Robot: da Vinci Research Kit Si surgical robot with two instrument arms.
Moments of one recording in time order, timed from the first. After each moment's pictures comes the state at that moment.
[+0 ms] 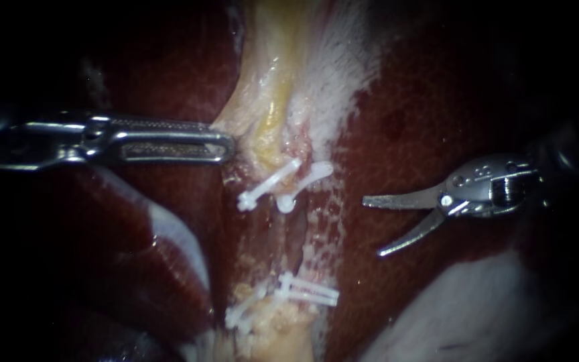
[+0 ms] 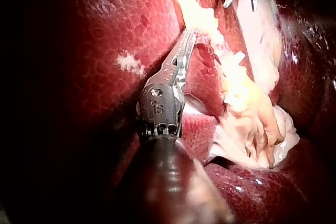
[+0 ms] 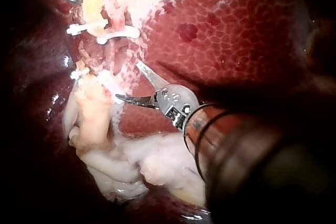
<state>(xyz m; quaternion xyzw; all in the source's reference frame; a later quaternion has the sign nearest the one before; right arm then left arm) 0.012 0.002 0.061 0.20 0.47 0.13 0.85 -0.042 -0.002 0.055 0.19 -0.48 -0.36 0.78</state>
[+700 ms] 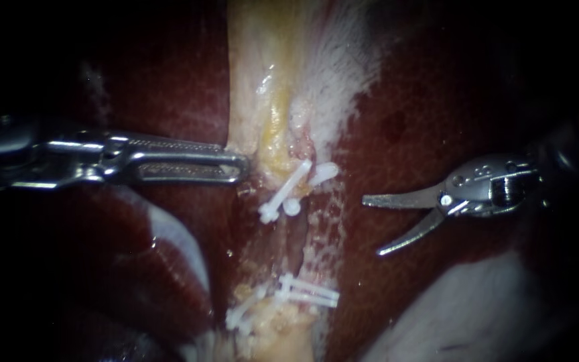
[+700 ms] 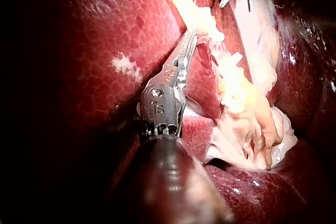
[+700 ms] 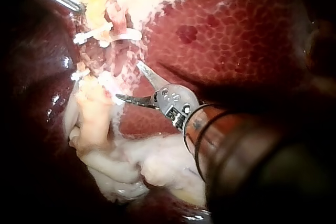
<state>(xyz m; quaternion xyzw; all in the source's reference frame) 0.012 0.002 0.061 0.20 0.46 0.14 0.85 -0.043 -0.003 0.055 0.20 -0.47 -0.35 0.78</state>
